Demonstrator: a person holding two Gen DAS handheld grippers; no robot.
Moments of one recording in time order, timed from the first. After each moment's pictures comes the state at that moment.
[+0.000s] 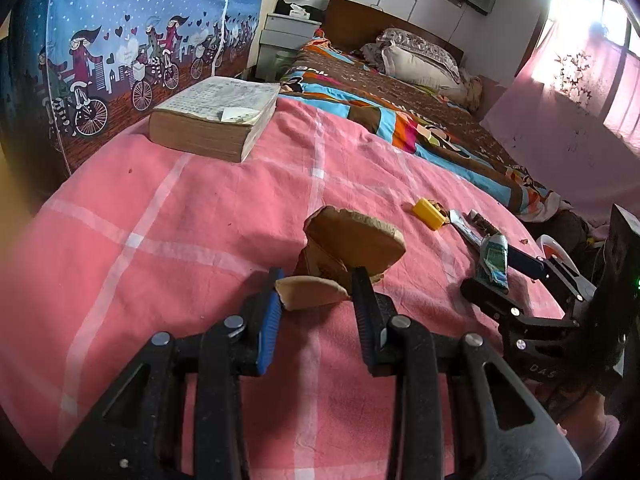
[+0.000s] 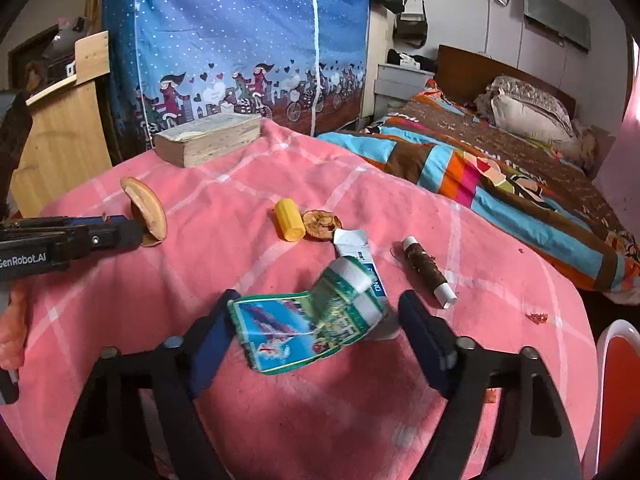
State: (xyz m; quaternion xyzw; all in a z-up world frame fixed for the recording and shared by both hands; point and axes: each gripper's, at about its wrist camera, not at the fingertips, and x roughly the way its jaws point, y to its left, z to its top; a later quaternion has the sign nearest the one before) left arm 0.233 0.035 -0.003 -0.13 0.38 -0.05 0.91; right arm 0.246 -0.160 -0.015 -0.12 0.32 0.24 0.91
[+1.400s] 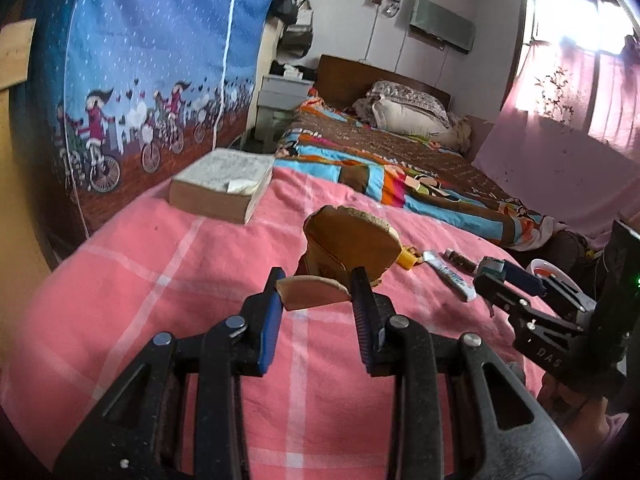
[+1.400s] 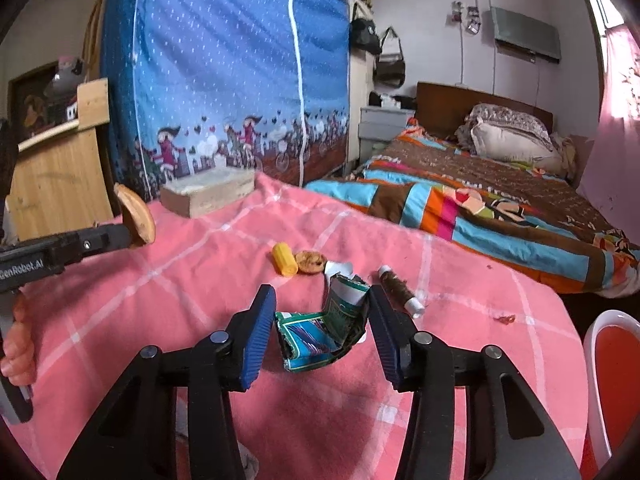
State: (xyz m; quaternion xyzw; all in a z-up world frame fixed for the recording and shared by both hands) left arm 0.193 0.023 0.029 -0.10 0.27 -0.04 0.96; right arm 0.218 -0.184 0.005 -0.07 0.23 0.22 0.94
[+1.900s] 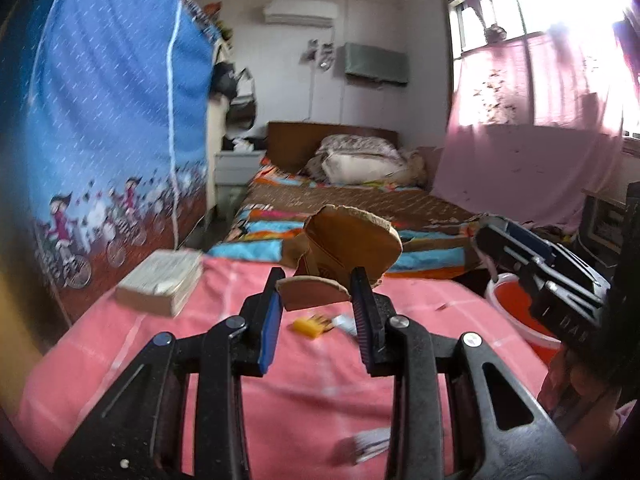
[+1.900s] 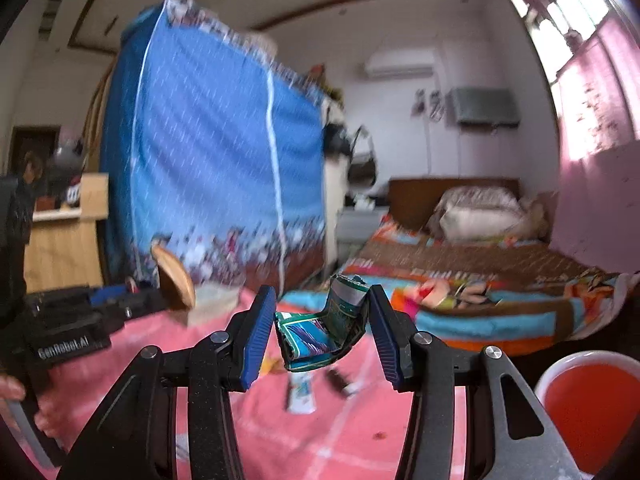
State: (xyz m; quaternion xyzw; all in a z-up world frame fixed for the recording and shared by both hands) left arm 0.172 -0.050 0.078 -0.02 0.14 -0.10 0.98; right arm 0.165 -0.246 0.067 0.00 0.03 0.19 0.98
